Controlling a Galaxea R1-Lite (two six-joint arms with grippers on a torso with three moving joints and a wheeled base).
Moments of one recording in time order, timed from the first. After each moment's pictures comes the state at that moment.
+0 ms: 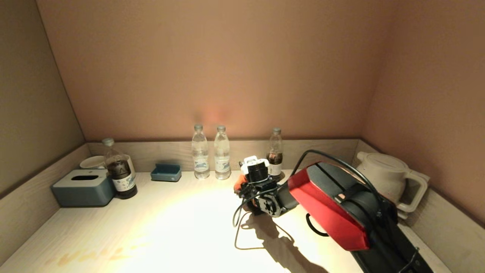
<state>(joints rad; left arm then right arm) 0.00 0.00 0.00 0.01 0.00 -0.04 0.52 2.62 -1.70 -0.46 -0.40 -0.03</state>
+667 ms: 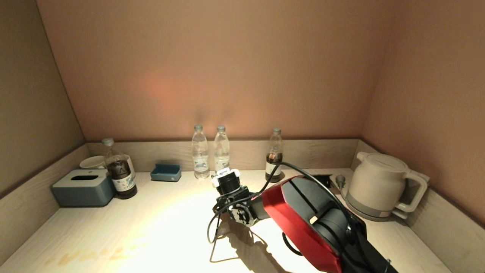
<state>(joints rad) 0.00 0.00 0.00 0.01 0.00 -0.04 0.69 2.70 -1.88 -0.23 -0.41 -0.01</state>
